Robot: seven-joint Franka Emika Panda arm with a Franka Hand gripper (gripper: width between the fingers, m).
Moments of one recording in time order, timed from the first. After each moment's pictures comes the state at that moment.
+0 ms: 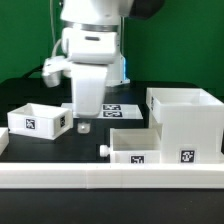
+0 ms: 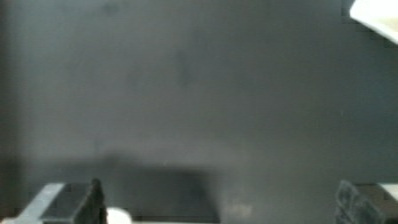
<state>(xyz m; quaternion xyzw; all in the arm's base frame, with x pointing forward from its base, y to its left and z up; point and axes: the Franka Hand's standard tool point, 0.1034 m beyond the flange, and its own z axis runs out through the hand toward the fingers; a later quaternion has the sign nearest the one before) 0.551 -0.072 0.051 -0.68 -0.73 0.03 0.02</state>
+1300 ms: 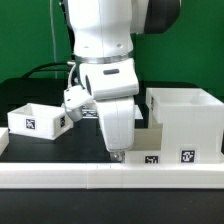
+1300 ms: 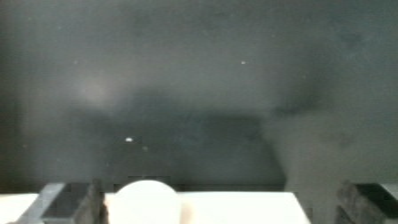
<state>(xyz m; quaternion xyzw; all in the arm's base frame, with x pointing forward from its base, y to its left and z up) 0.576 -0.015 0.021 -0.67 -0.74 -0.01 0.07</state>
